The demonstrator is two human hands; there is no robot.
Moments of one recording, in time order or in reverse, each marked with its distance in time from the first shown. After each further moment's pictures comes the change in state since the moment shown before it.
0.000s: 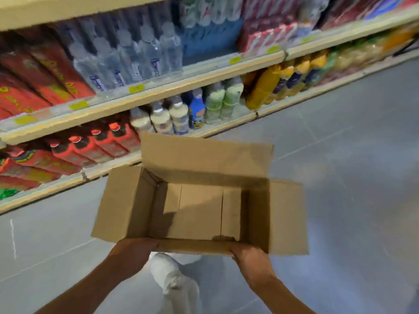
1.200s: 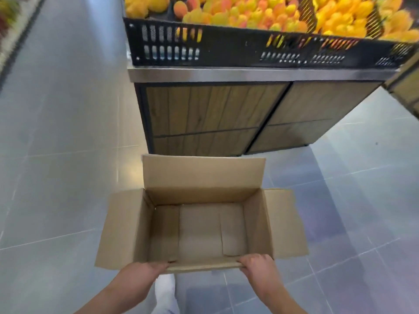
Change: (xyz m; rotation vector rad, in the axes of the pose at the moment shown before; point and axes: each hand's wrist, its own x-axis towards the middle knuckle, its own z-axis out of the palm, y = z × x) left_hand -0.112 1.045 0.217 1.080 -0.335 1.252; right_hand -0.689 0.654 0.209 0.670 0.321 1.060
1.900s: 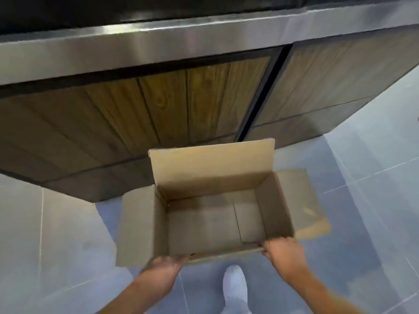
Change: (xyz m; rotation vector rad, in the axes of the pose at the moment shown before) left_hand 0.535 0.082 -0.082 0.107 0.071 0.083; right_hand 0.401 0.373 -0.015 -0.109 0.002 0.107
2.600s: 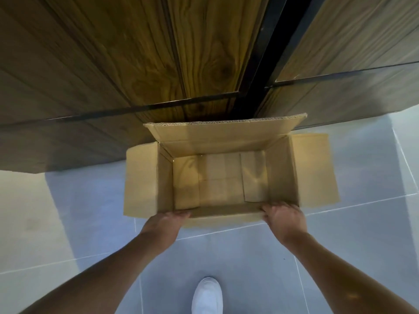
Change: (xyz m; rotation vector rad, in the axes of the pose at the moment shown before) left_hand 0.293 -0.006 0.108 -0.152 -0.170 -0.252; right_hand 0.282 0.124 0.129 -0.047 -0.027 -0.079
